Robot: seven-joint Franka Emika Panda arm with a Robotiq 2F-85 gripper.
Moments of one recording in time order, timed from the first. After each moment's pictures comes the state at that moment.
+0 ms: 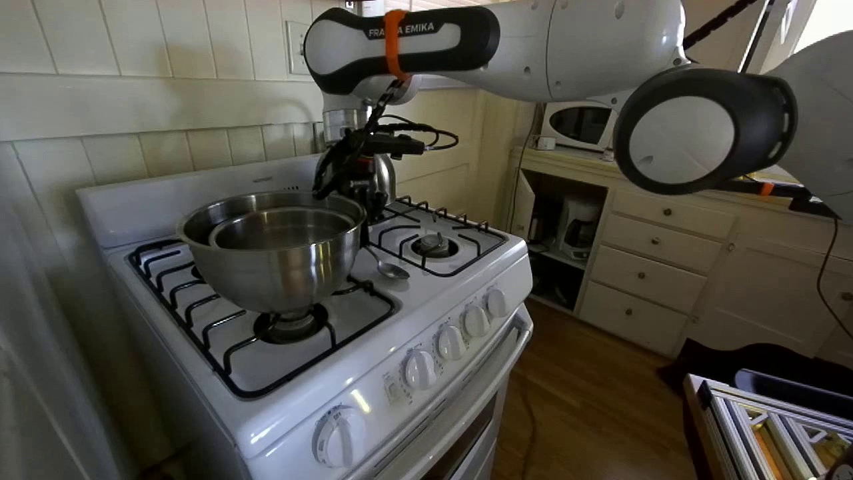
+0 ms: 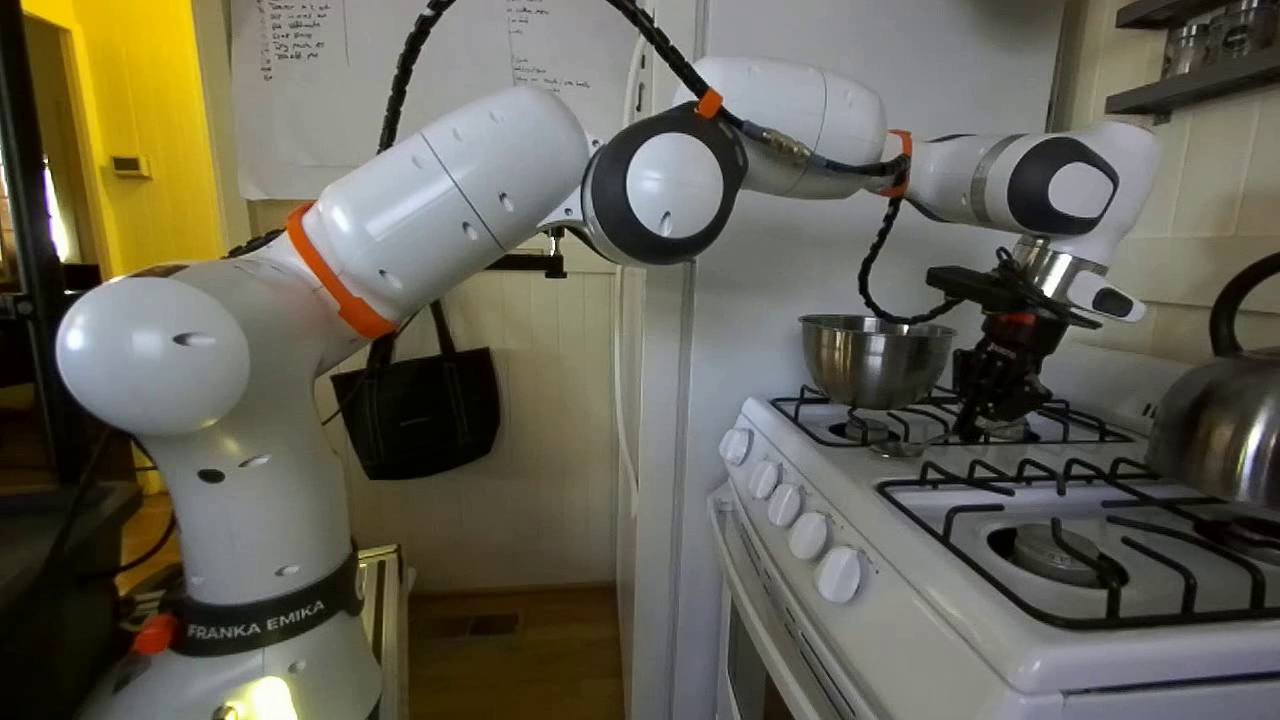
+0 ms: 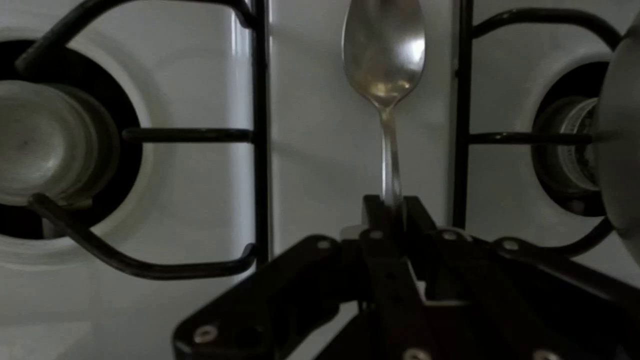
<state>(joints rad) -0.20 0.97 -0.04 -0.71 0.19 1.44 0.09</state>
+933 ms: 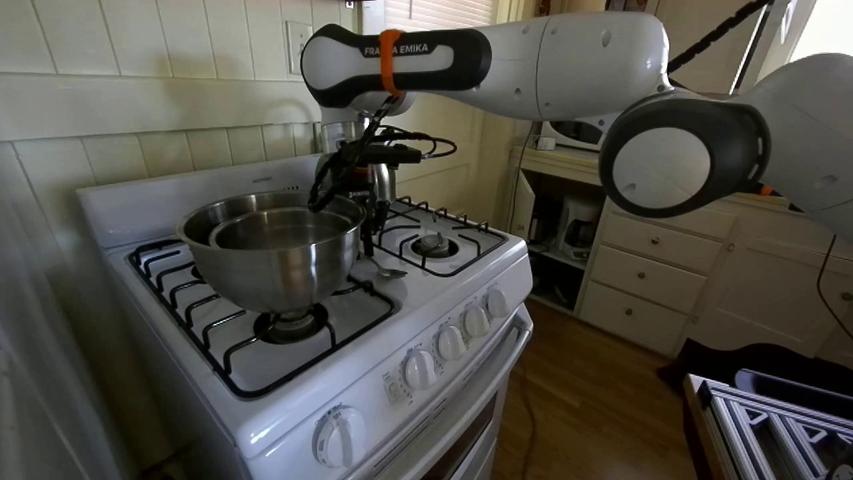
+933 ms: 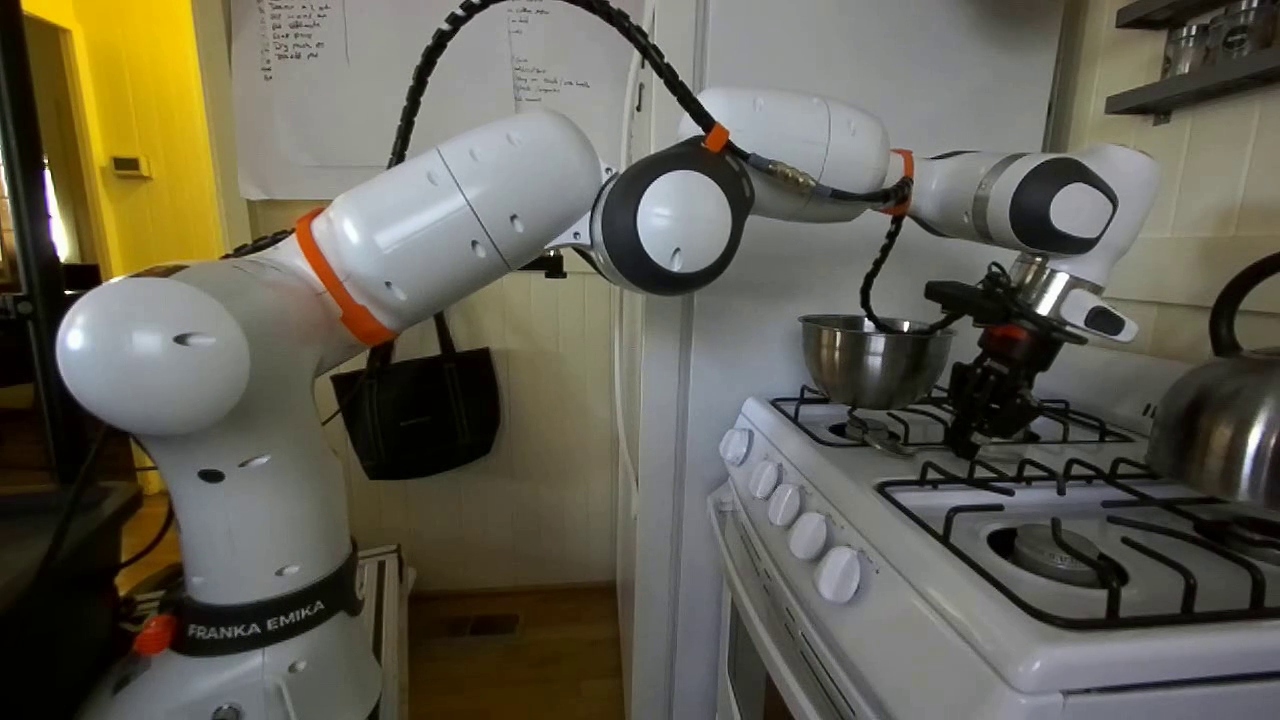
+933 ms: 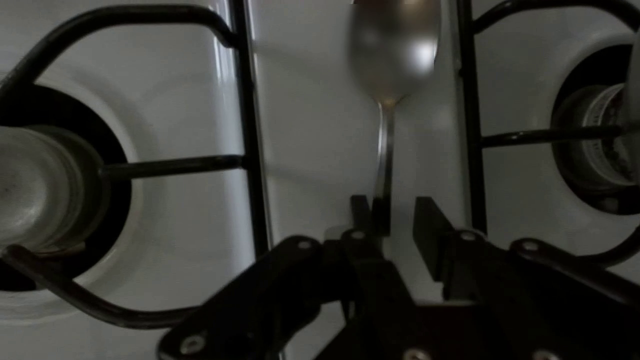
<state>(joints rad) -0.20 1.04 -0.04 -0.62 0.19 1.39 0.19</state>
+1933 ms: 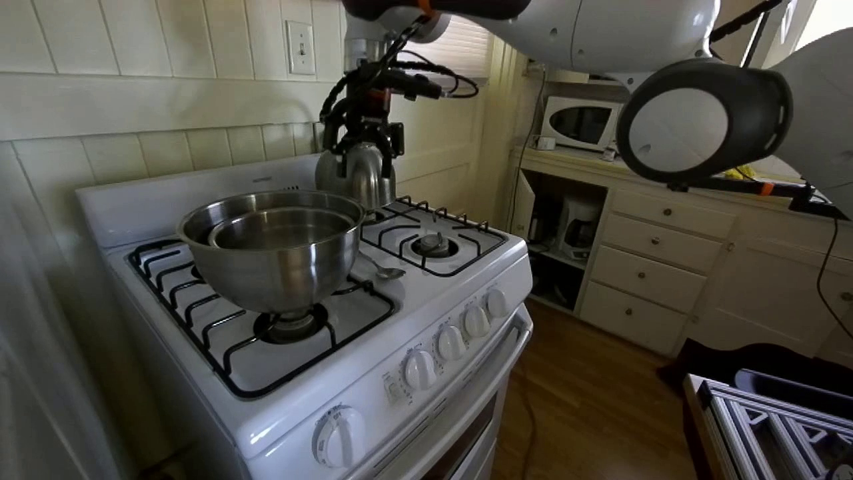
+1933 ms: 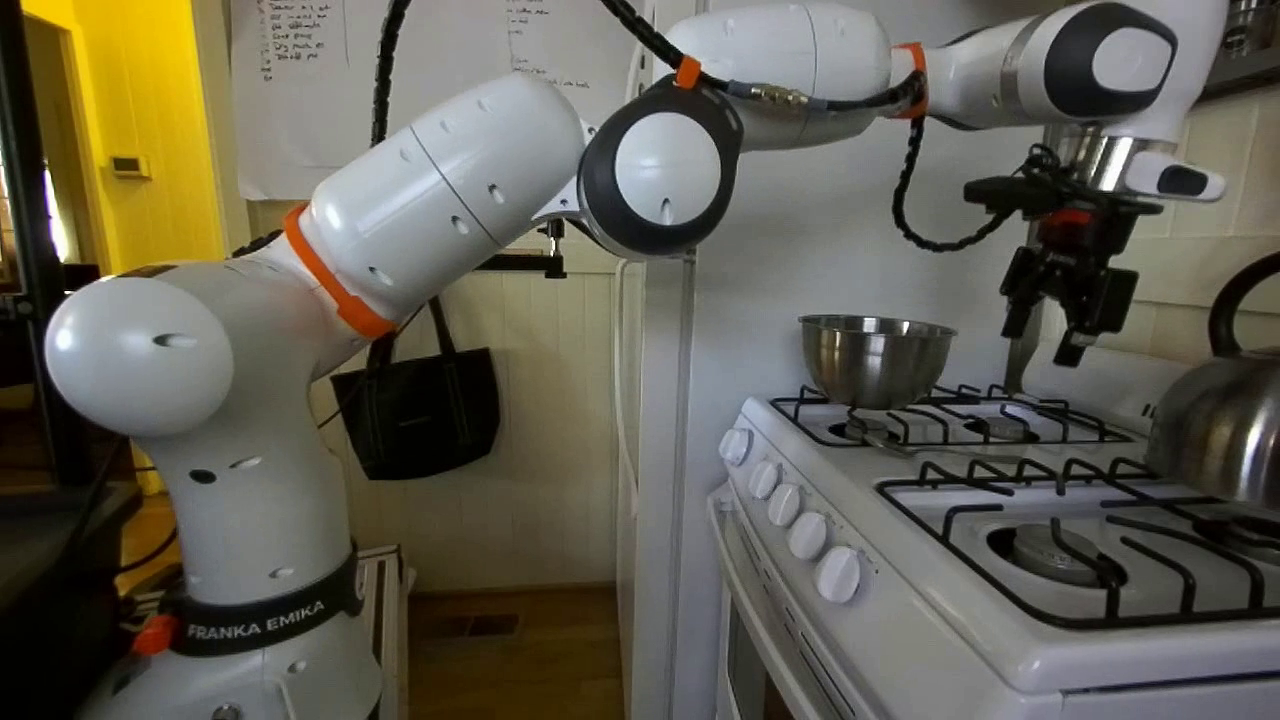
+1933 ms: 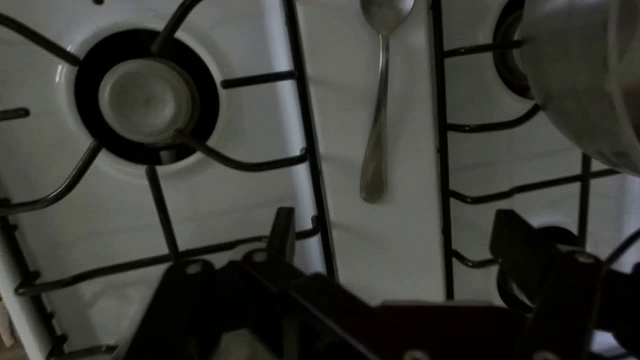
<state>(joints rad) -0.26 0.94 -0.05 -0.51 0.20 1.39 0.20</state>
